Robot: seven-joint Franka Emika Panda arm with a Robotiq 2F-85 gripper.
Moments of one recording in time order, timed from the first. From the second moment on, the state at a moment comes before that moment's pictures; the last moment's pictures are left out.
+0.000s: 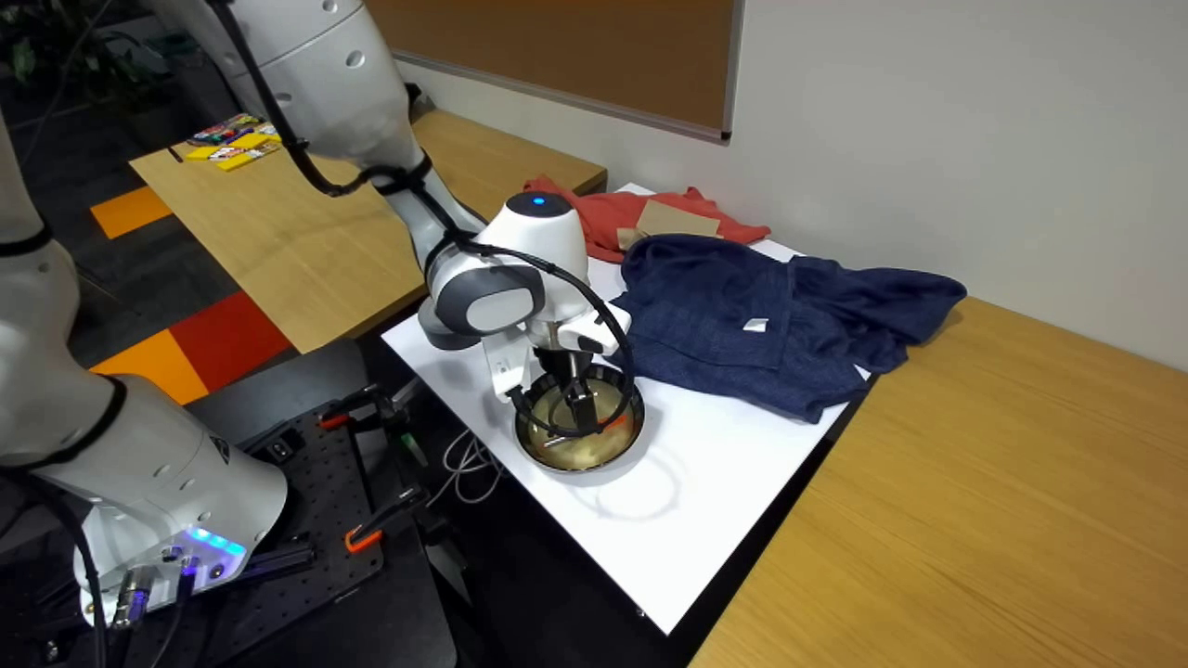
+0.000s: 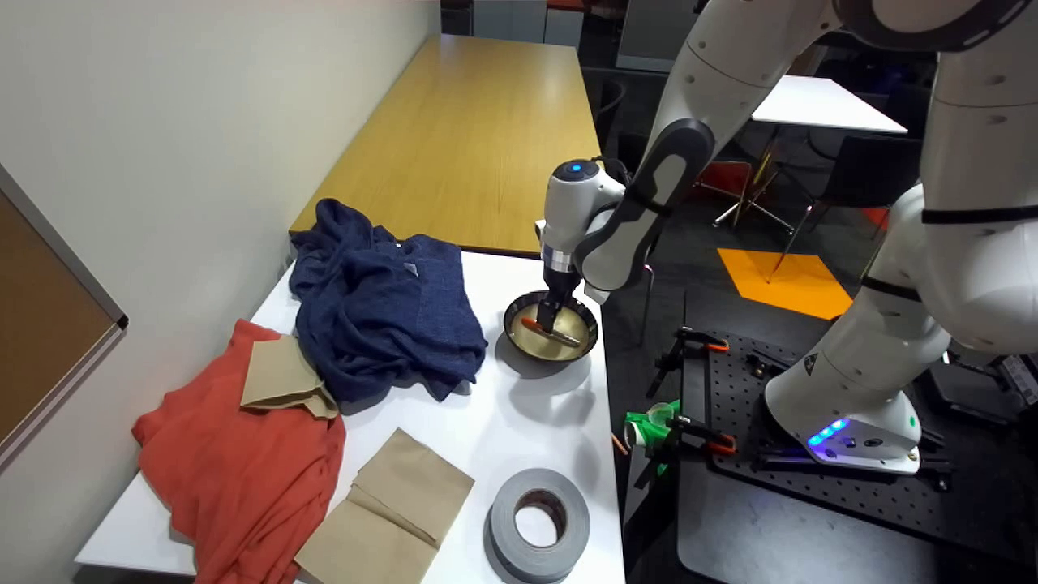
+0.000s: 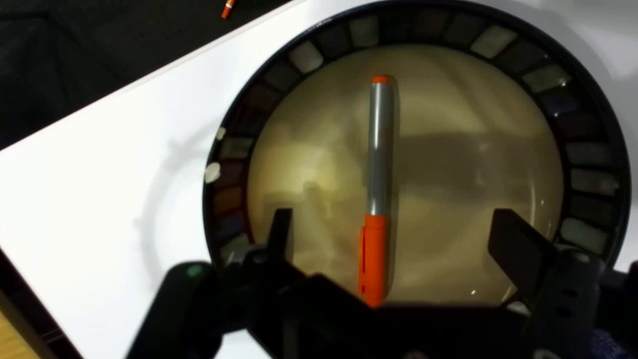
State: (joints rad) arm -0.04 0.46 -0.14 -2.44 -0.06 2.88 0.08
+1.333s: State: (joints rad) arm -0.04 0.62 -0.13 -2.33 -0.06 2.88 0.08
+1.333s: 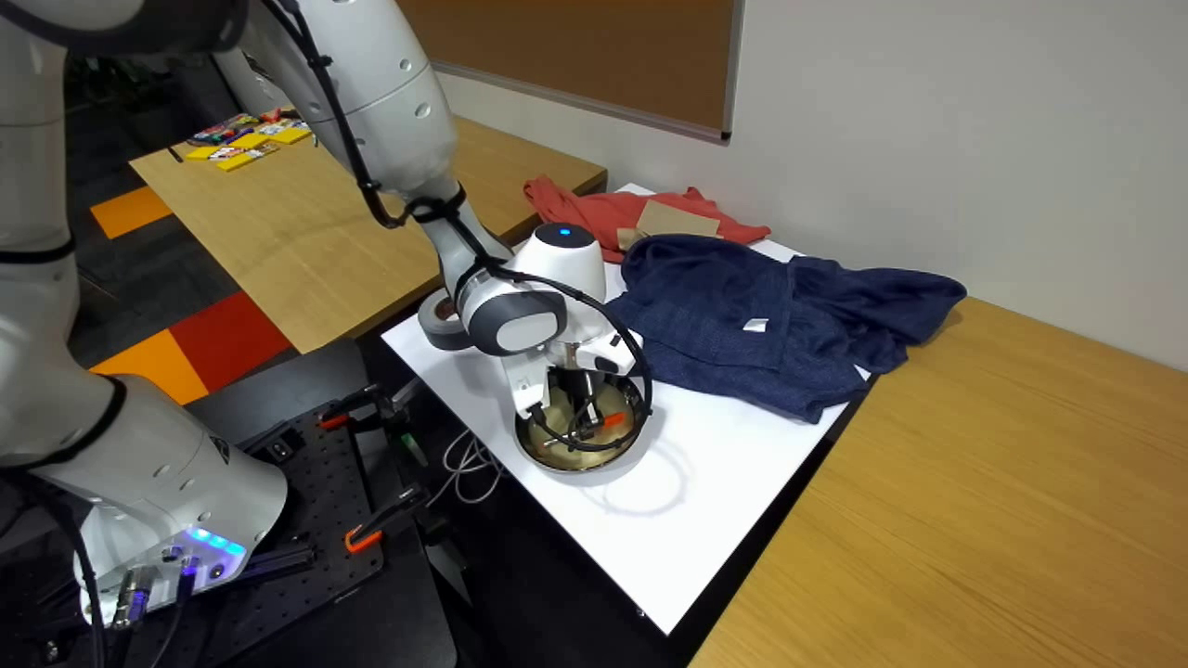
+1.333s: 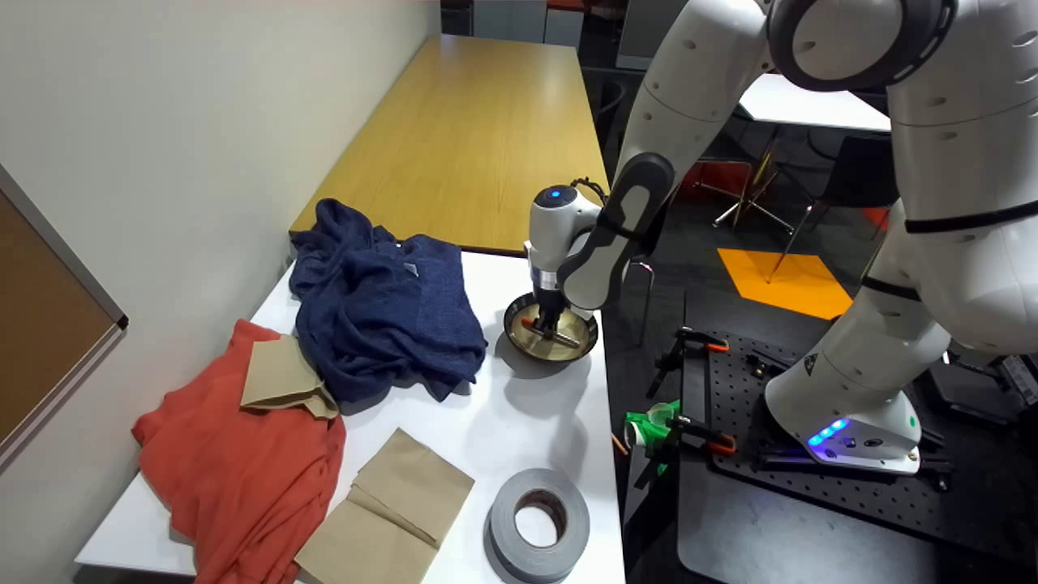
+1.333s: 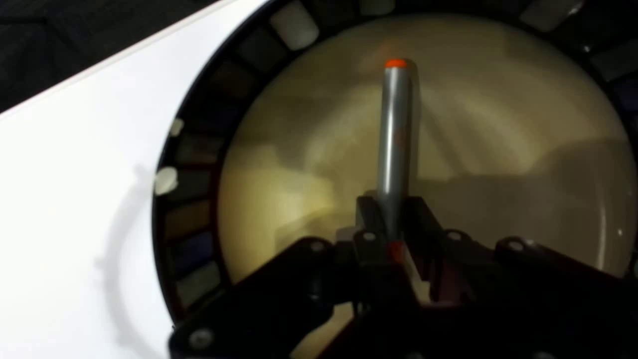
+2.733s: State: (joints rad) arm 0.04 0.37 -0.37 -2.38 -0.16 2.88 0.15
